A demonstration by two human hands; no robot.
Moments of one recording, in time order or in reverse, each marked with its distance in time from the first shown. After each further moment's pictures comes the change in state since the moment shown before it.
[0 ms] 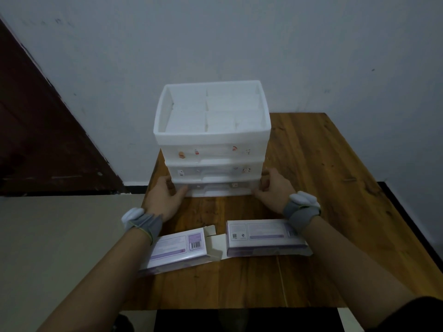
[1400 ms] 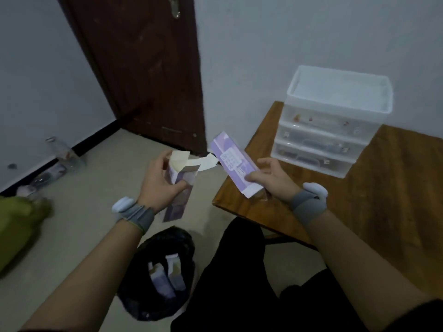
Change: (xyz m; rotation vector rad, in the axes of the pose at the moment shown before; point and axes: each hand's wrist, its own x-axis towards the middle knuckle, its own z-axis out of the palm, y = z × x) left_hand -0.217 -0.139 -0.159 -0.116 0.456 0.081; right_hand -0.139 -0.166 0.104 0.484 -0.566 -0.092
